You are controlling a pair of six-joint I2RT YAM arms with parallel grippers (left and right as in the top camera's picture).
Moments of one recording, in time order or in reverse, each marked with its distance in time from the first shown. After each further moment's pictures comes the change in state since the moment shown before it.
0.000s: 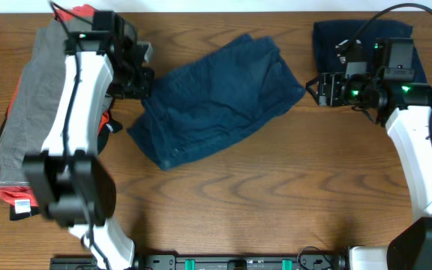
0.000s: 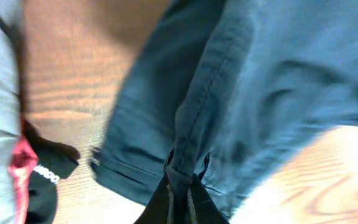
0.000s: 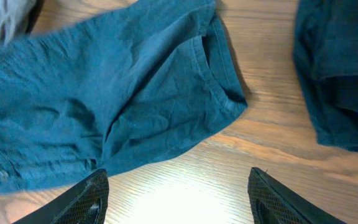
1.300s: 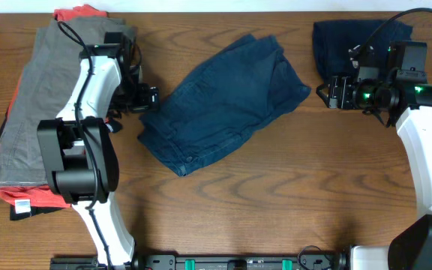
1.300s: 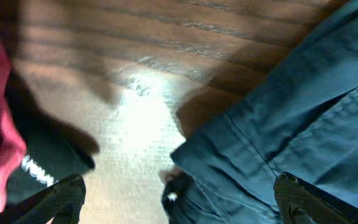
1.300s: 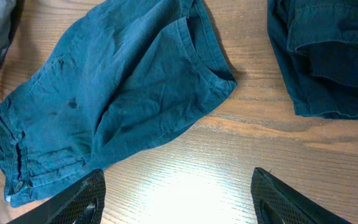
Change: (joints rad) left arm 0.039 0.208 -0.105 0.087 -0.173 -0.181; right arm -0.079 0.000 0.000 -0.068 -0.006 0.001
